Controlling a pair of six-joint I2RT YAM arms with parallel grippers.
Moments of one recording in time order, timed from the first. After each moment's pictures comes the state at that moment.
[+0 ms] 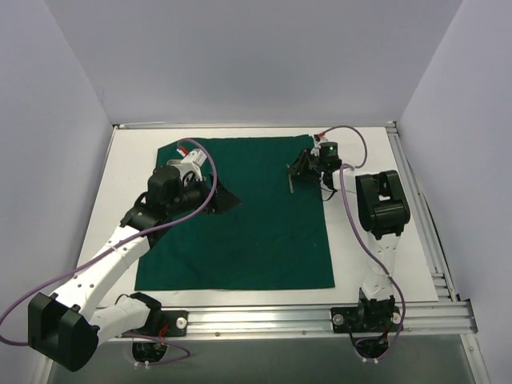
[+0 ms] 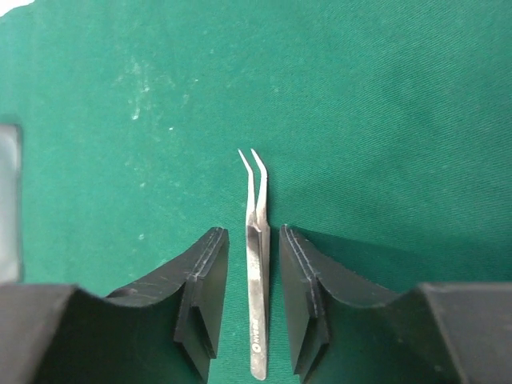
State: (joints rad) left arm -0.46 1.10 0.88 -0.15 0.44 -0.57; right arm 0.18 2.12 1.24 0.26 -0.37 0.54
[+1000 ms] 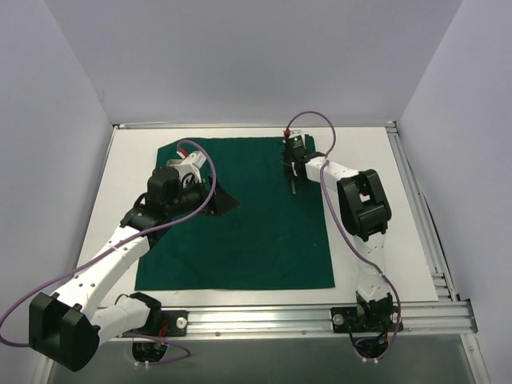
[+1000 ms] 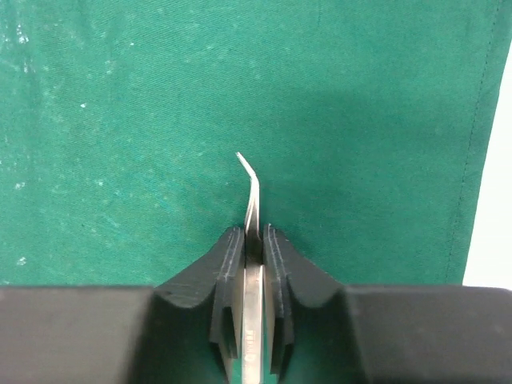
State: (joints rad) left arm -0.44 1.10 0.86 -0.16 0.47 -0.57; right arm 0.39 2.17 1.53 -0.23 0.21 0.22
